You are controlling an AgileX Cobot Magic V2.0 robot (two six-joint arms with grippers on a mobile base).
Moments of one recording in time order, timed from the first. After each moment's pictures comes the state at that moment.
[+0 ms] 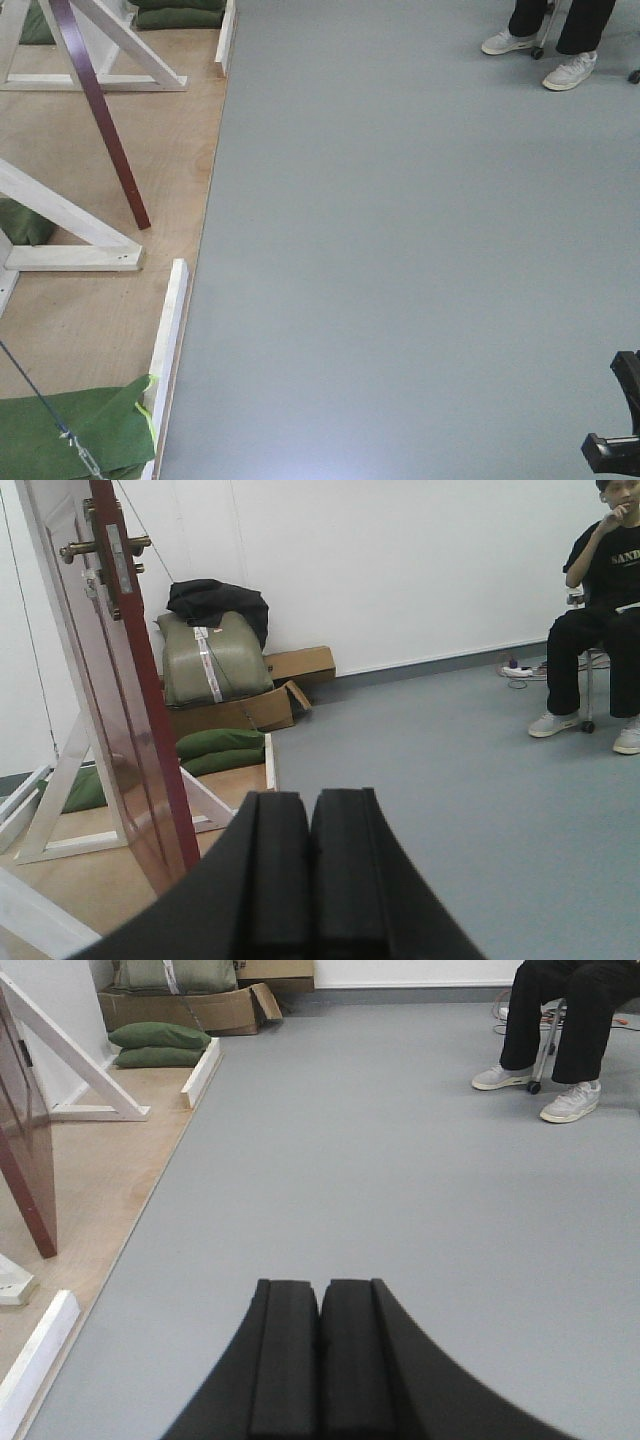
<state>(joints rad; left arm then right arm) -0.11 -0.01 0.03 0.04 0.03 0.01 0.04 -0.01 0.03 0.07 0.37 -0.05</state>
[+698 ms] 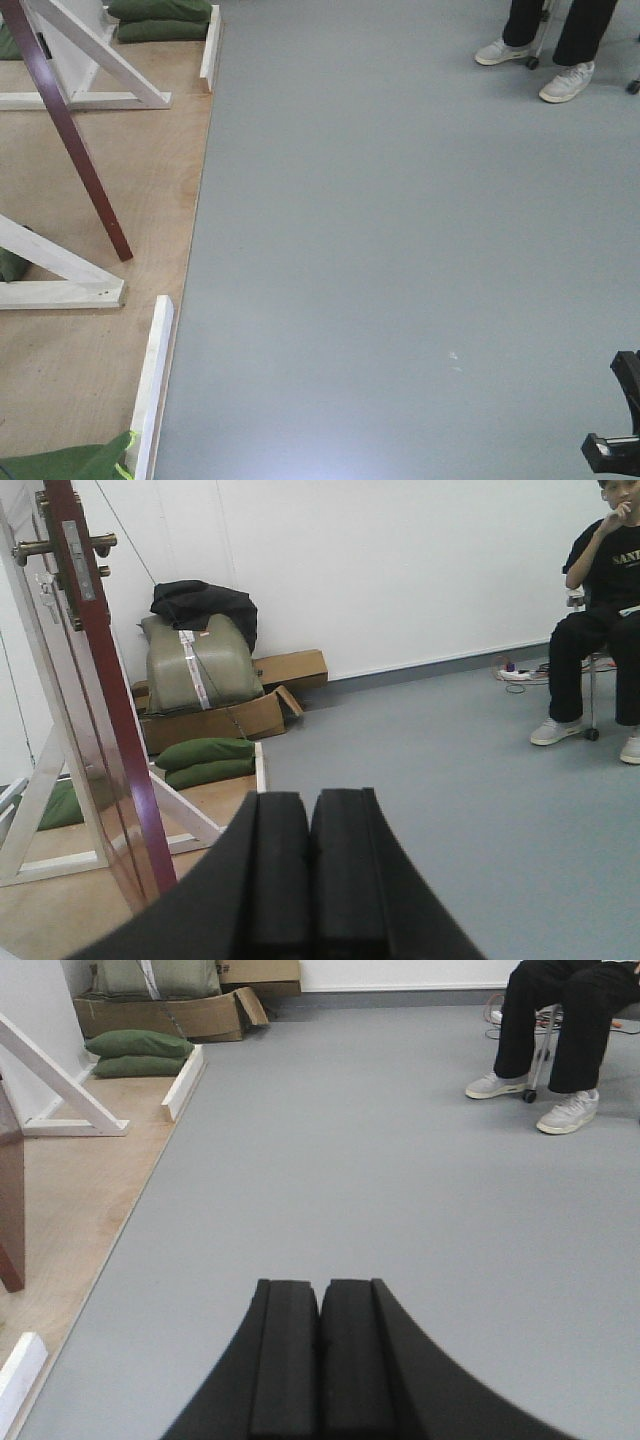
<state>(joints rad) -0.11 -0.01 0.03 0.04 0.03 0.01 0.04 -0.01 0.03 0.07 0.37 -0.05</state>
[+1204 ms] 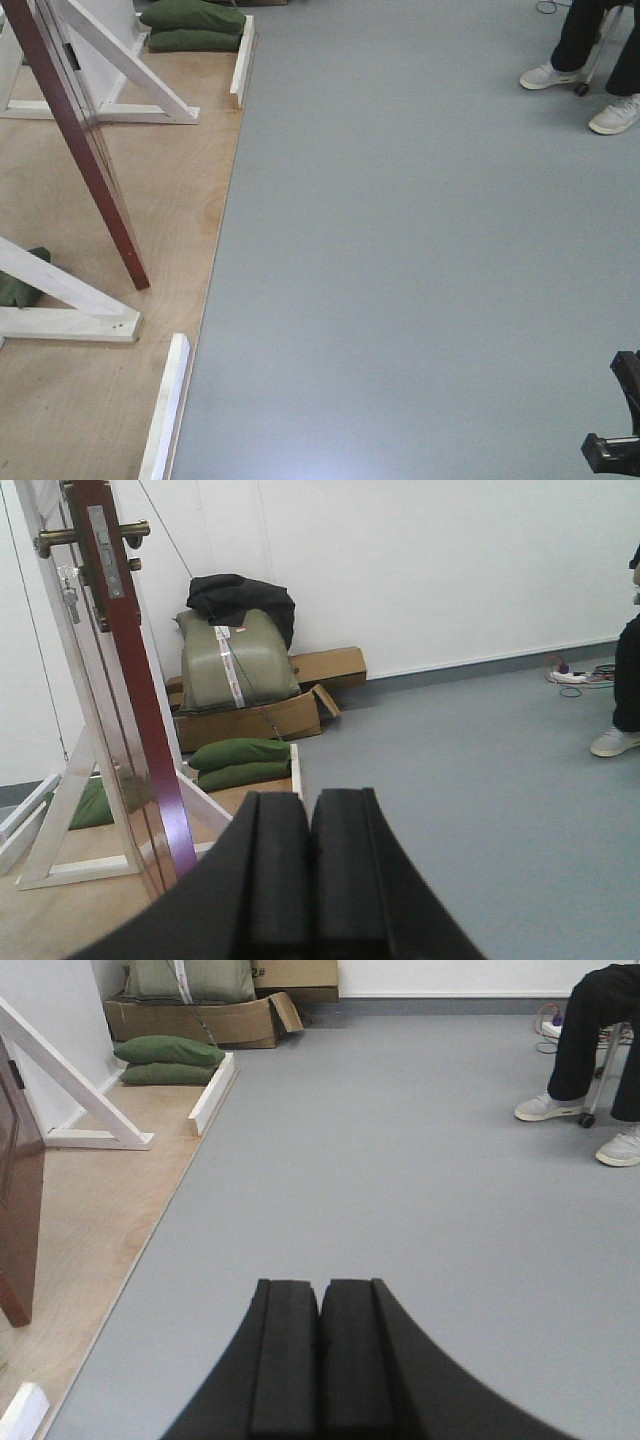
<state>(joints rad) -0.11 -0.01 0.03 0.04 0.03 0.01 0.04 -0.01 0.03 0.07 0.37 -0.05</state>
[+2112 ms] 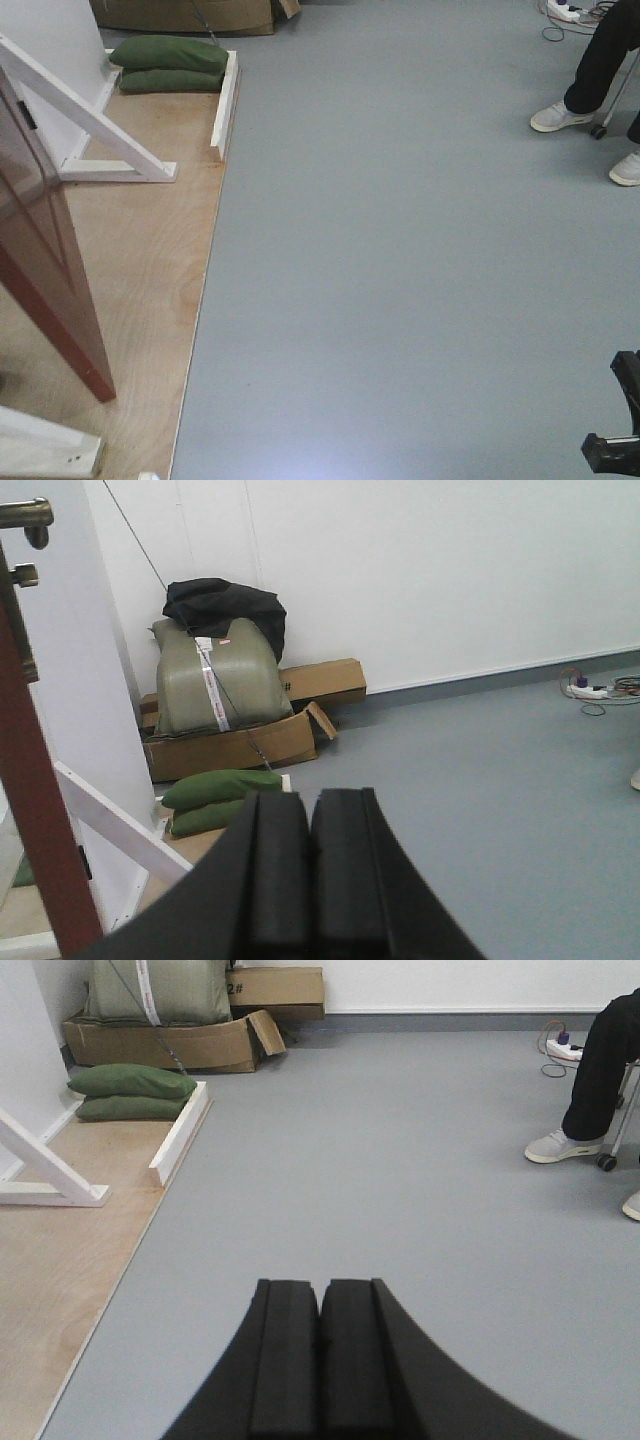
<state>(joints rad) -0.11 -0.01 0.03 0.04 0.03 0.01 0.04 -0.01 0.03 0.07 0.37 -0.05</state>
